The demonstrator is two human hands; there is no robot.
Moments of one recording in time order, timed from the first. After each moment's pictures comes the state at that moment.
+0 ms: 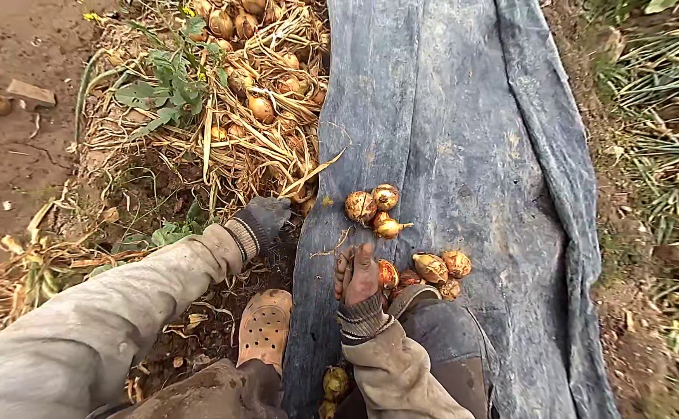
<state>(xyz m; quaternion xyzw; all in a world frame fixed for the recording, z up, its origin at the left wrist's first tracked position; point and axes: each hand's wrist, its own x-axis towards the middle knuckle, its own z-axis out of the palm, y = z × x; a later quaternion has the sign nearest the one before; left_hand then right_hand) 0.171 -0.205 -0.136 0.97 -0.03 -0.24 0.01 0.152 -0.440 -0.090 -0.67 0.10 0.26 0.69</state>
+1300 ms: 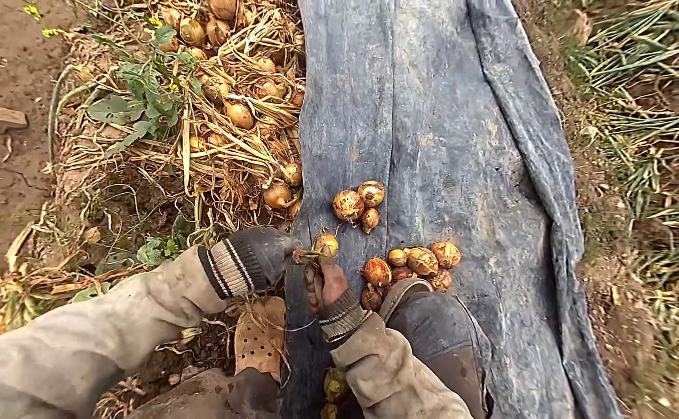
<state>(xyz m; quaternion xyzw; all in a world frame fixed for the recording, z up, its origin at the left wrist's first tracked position) 0.143 -0.238 -0.062 0.94 -0.11 -0.22 0.22 0.149 -0.431 -0.100 -0.63 0.14 0.44 0.62</state>
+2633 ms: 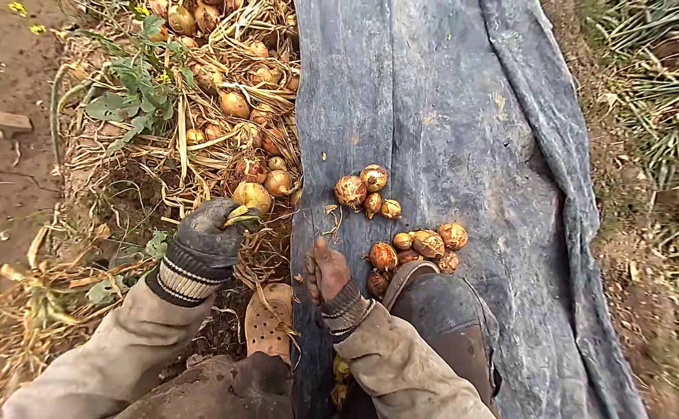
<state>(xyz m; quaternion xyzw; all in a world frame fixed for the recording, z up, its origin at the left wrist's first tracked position) 0.089 -0.210 -0.059 0.93 0.09 0.17 0.32 0.135 -0.435 -0.090 -0.62 0.05 0.42 0.66</state>
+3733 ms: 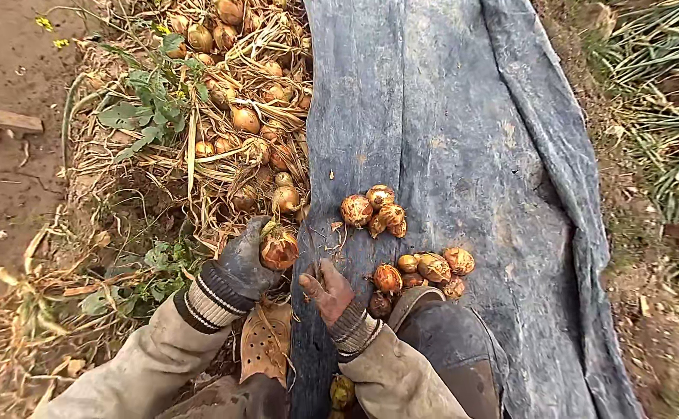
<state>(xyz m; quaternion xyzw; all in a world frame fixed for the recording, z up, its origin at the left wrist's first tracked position) 0.106 -0.245 -0.076 0.88 0.25 -0.04 0.40 0.157 -0.440 -0.094 -0.78 -0.11 0.41 0.45</state>
